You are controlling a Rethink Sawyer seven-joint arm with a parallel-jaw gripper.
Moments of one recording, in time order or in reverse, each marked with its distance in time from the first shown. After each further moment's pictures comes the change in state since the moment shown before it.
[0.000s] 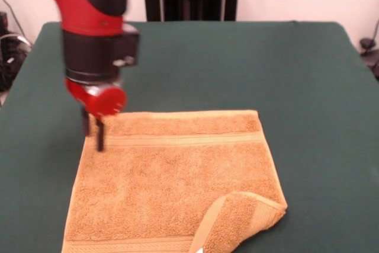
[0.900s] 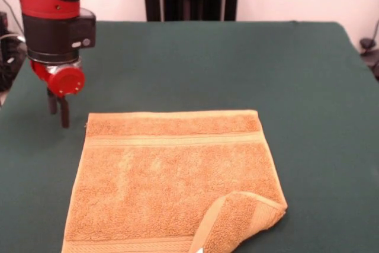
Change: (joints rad) arm -0.131 -0.027 0.065 0.082 -0.165 -0.010 0.000
